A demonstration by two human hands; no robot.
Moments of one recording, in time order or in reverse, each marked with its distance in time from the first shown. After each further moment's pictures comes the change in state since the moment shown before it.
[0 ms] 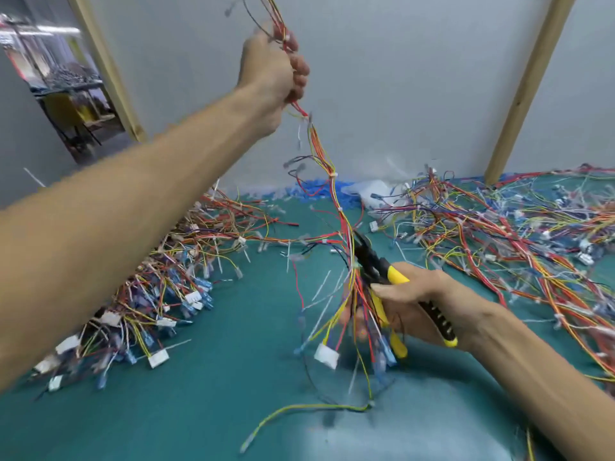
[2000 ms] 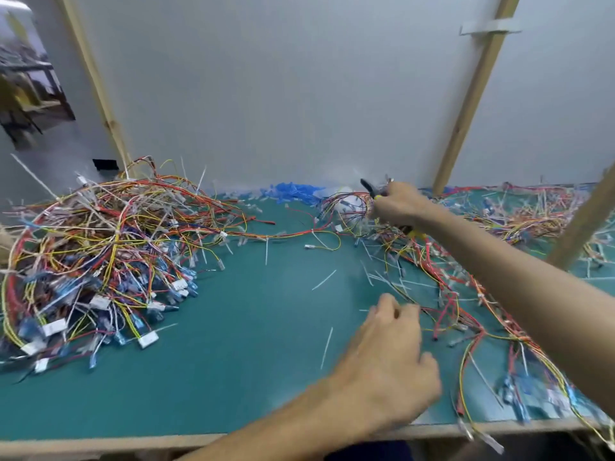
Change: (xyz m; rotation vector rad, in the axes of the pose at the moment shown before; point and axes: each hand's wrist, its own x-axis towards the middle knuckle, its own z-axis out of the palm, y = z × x) left_hand -0.322 -0.108 0.030 0.965 -0.762 0.151; right_hand 0.037 -0.082 -0.086 -1.136 0.806 0.145
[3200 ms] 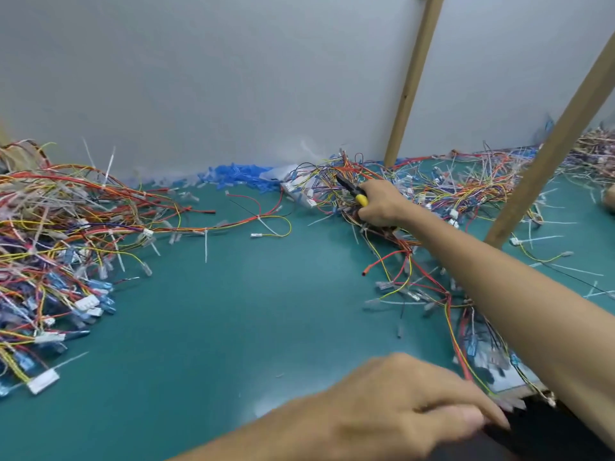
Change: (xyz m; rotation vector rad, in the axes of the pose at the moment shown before) left_hand 0.060 -0.009 0.031 -0.435 -0.283 0.284; right_hand 0.034 0.106 0.029 -0.177 0.020 -0.051
